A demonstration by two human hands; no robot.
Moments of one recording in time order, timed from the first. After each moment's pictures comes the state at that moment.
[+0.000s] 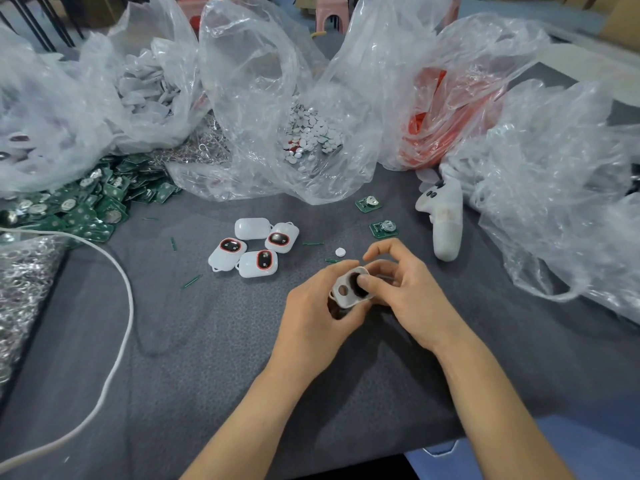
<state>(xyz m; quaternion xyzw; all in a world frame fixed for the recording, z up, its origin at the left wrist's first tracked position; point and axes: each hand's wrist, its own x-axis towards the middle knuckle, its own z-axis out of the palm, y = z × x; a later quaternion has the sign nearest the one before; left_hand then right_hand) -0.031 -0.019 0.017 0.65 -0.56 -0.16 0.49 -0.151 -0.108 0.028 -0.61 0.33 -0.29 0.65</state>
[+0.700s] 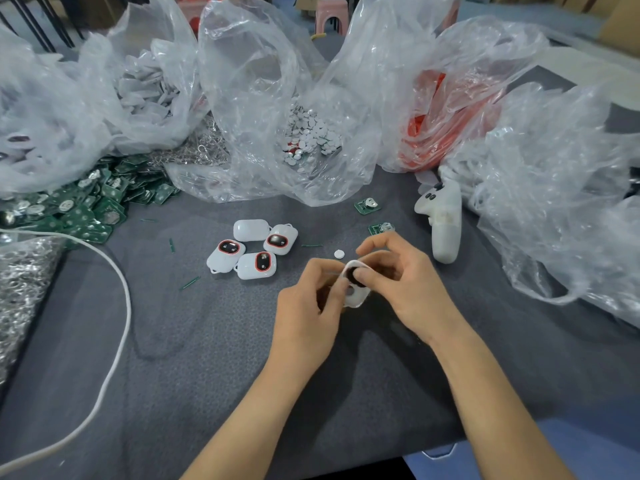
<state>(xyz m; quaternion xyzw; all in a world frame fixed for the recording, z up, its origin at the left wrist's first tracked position) -0.030 -0.023 0.015 0.66 -0.47 -0.22 0.53 -0.148 -0.111 0.041 -0.67 0.32 -0.31 0.59</state>
